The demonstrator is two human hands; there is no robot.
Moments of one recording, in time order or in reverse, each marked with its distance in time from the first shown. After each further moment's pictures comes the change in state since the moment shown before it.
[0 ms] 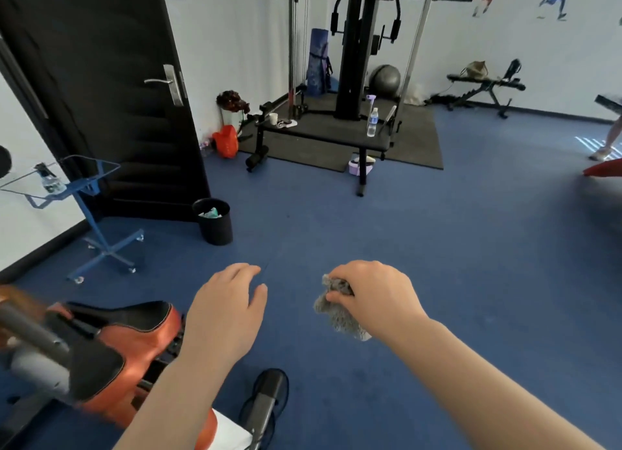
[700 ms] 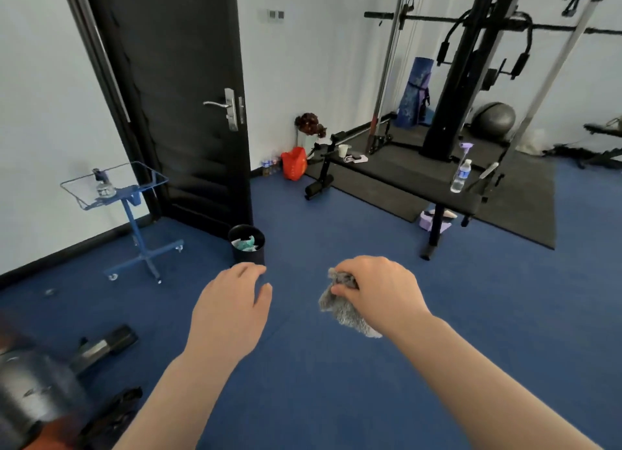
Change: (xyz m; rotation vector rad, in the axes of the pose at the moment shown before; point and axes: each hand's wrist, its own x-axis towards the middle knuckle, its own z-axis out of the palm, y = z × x) left_hand 0.317 0.072 0.086 0.050 0.178 -0.269; right_hand 0.382 0.135 -0.050 -0.022 -0.003 -0.345
